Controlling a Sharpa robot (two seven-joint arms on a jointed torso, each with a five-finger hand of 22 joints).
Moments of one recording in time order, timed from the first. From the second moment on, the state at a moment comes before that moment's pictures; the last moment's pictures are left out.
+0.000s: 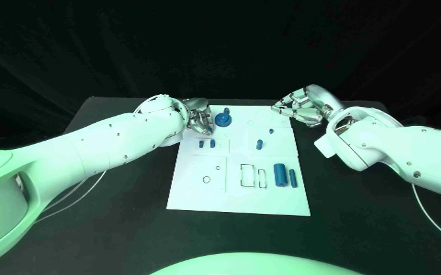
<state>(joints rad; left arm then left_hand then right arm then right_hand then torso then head) 1.16 -0.51 0.02 1.08 -1.38 -0.03 -0.15 1.42 -0.18 0.54 0.03 0.05 1.12 0.12 0.16 0.18 1.20 0.06 0.20 0.11 1.47 -0.02 1.21 1.01 0.12 1.40 0.06 1.23 1.09 1.24 -0.92 -0.11 1.59 -0.90 -0.51 -0.05 1.29 0.00 -0.18 0.28 0.48 0.97 0.14 0.19 0.19 1.25 0.06 1.23 1.20 1.46 -0.01 1.43 1.31 0.04 1.47 0.10 1.41 1.31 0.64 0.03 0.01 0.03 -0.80</state>
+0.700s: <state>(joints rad) 1.15 -0.51 0.02 1.08 -1.37 -0.01 -0.16 1.41 -0.18 0.54 0.02 0.05 1.09 0.13 0.12 0.17 1.21 0.06 0.18 0.11 1.47 -0.02 1.21 1.01 0.12 1.40 0.06 1.23 1.09 1.24 -0.92 -0.11 1.59 -0.90 -0.51 -0.05 1.29 0.00 -0.18 0.28 0.49 0.97 0.14 0.19 0.19 1.25 0.06 1.23 1.20 1.46 -0.01 1.42 1.31 0.04 1.46 0.10 1.41 1.31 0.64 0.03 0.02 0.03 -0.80</state>
